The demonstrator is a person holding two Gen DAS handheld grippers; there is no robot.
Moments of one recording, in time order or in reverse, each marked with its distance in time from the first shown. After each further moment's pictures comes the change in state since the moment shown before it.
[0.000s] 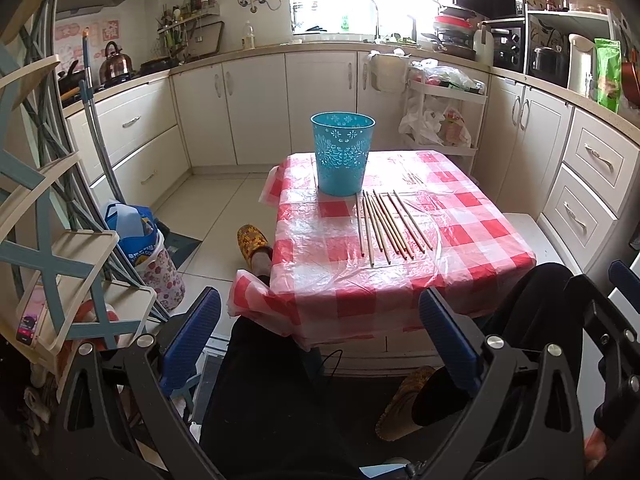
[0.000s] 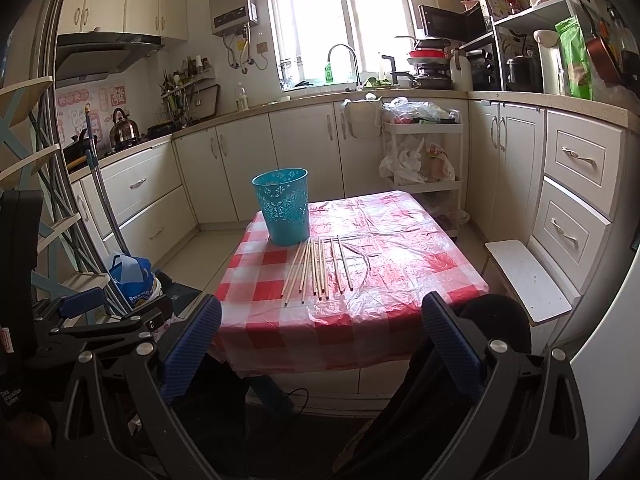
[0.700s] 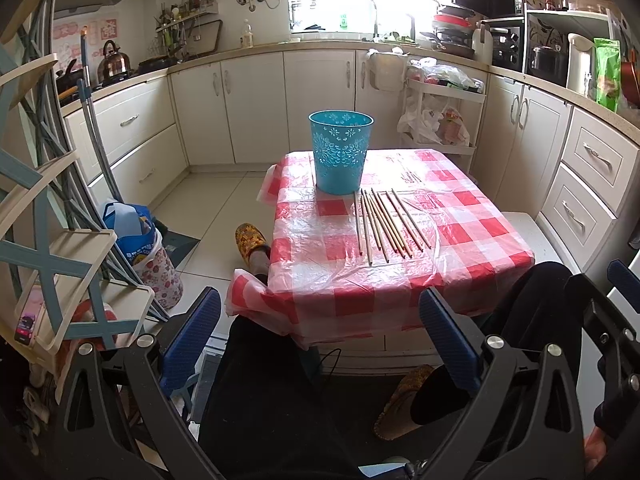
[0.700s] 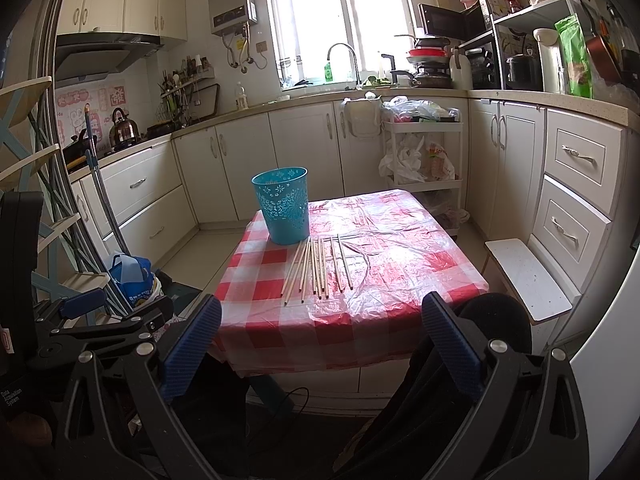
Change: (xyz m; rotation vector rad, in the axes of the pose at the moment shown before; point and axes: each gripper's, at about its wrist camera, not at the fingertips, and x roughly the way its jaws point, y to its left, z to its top) left arm 0.000 -0.002 -0.001 -0.002 -0.001 0.001; right arm 0.002 0.001 -0.003 0.000 0.001 0.001
